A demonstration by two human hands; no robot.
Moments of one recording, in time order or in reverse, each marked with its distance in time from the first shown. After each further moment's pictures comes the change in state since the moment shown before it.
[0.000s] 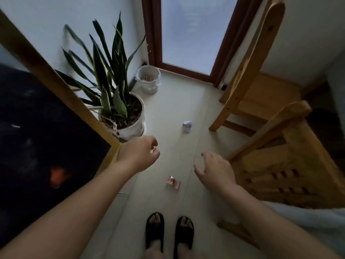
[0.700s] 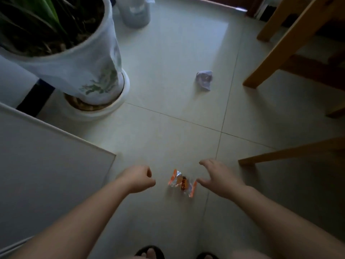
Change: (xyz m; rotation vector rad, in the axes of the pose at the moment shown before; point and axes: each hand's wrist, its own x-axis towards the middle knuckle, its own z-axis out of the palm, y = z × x) left_hand 0.185 -0.213 0.547 -0.083 -0.700 -0.236; right_hand 0.277 0.139 0.488 0.049 -0.322 -0.091
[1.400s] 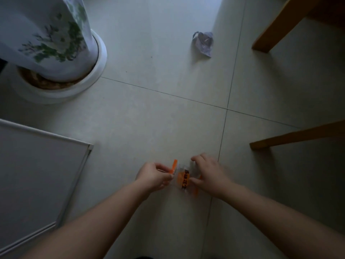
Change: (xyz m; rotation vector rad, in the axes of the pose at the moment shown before) left_hand 0.089 0.026 0.094 -0.898 -0.033 -0.134; right_hand 0.069 0.044 0.111 0.071 0.070 -0.054
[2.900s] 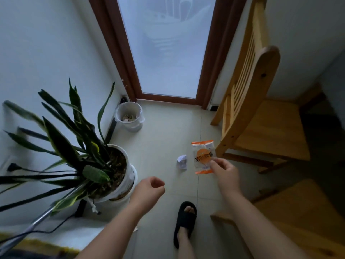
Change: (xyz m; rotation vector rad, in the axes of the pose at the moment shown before) left_hand -0.488 0.460 -0.151 0.301 0.193 0.399; right_hand -0.209 -0.227 -0.637 1.239 0.688 0.444
